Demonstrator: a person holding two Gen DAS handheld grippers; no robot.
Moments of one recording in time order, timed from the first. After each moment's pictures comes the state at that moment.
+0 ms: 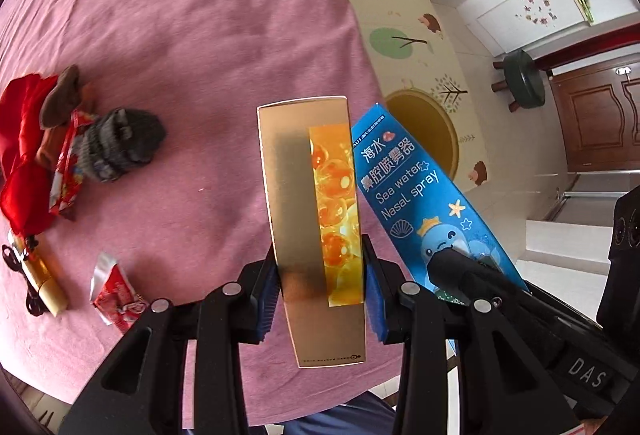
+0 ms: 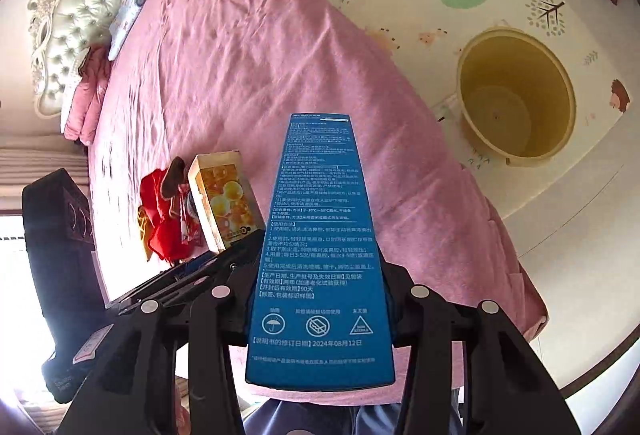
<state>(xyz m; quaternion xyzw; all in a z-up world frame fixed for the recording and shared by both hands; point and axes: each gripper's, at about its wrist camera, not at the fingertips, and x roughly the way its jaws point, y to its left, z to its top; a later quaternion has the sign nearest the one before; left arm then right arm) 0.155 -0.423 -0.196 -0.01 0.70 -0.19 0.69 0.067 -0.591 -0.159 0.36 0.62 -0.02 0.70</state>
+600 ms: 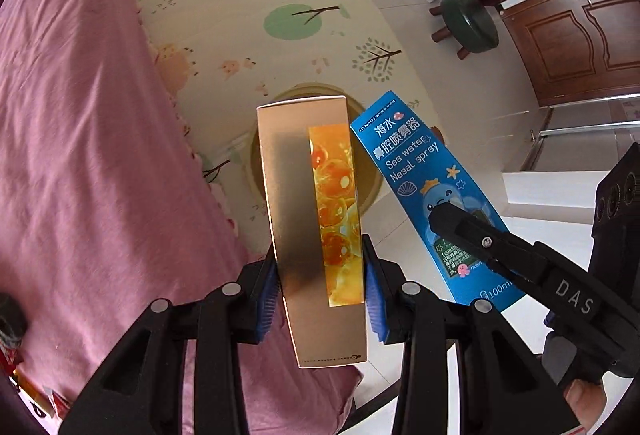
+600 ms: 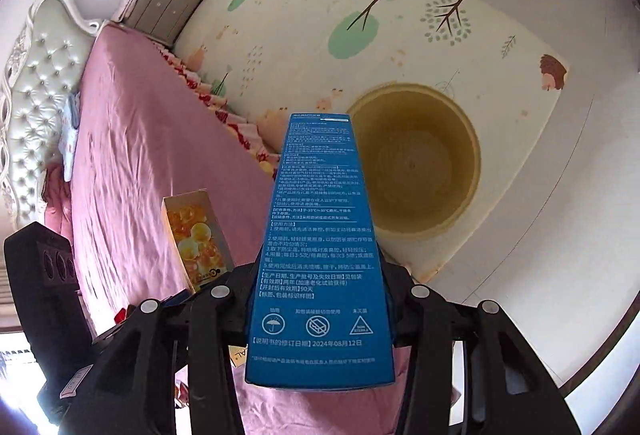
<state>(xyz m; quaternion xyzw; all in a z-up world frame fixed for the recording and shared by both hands) 0.194 -0.648 -0.235 0.05 0.71 -0.31 0.64 0.069 -0.818 -0.200 0.43 0.56 -0.16 0.69</state>
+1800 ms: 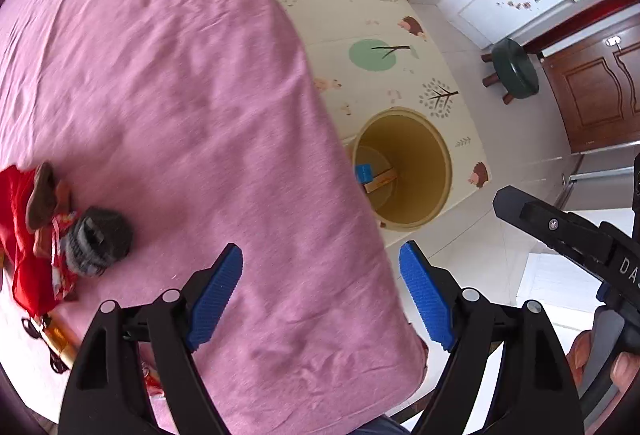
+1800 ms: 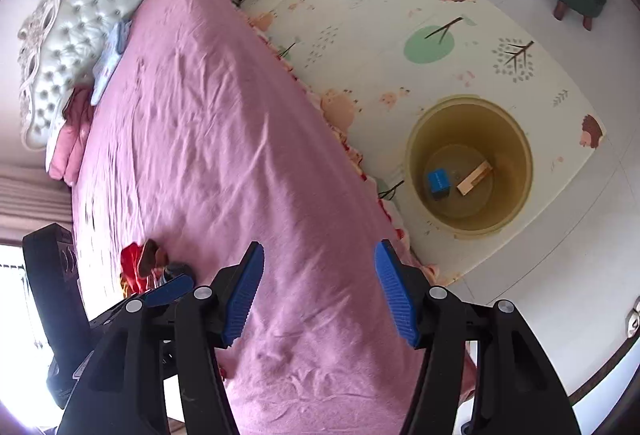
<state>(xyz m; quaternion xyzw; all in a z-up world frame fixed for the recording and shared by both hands) 0.192 -0.454 -0.182 0.03 0.68 -0.20 0.71 0.109 -0.645 -0.141 0.32 0.59 -0.04 0.74</state>
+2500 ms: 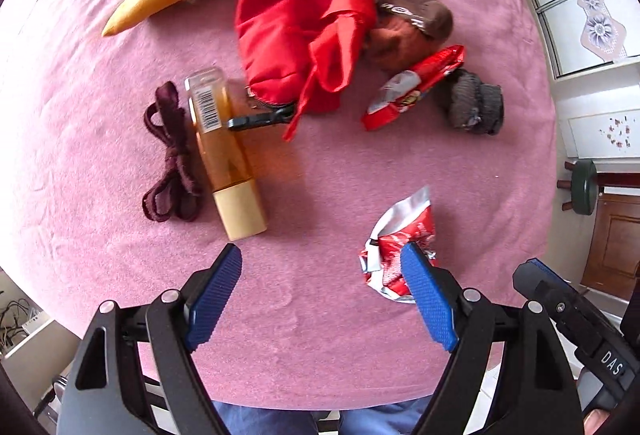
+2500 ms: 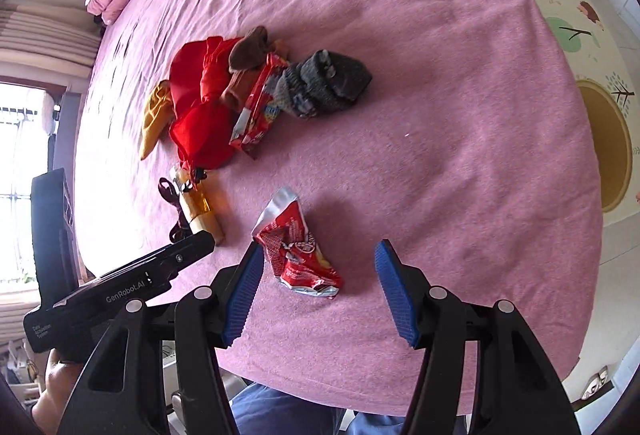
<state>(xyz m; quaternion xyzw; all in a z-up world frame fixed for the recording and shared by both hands) 0.127 -0.145 -0.231 -0.13 0.71 0.01 0.69 0.094 -0.365 -0.186 0.19 0.68 0.11 0.70</state>
